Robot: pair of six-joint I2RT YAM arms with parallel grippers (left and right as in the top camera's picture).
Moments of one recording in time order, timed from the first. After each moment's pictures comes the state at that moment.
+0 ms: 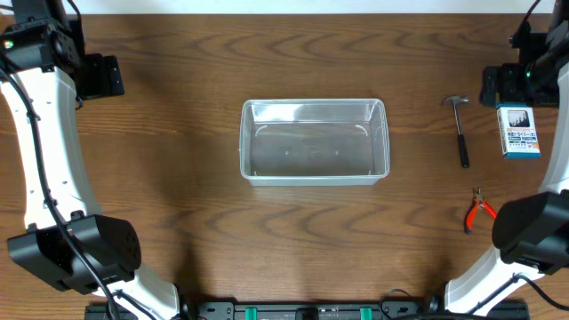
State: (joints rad) left arm 0.27 1.83 1.98 -1.28 -0.19 0.06; right arm -0.29 1.94 2.07 -1.44 0.04 -0.22
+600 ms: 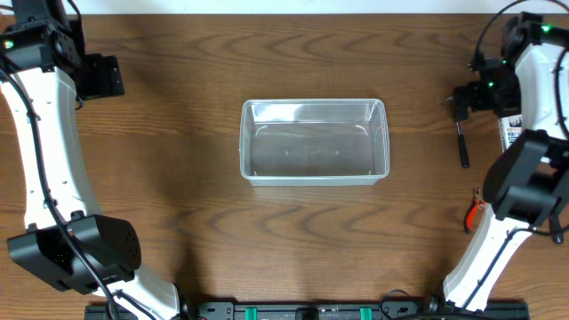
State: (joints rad) left arm 0.27 1.83 1.98 -1.28 -0.19 0.06; right arm -0.26 2.27 2.06 -1.37 0.04 -0.31
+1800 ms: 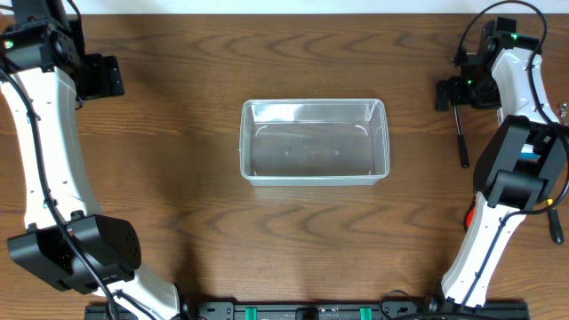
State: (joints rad) left arm 0.27 1.83 1.98 -1.28 -0.19 0.06; right arm -0.23 2.39 2.05 -1.14 -0.01 -0.25
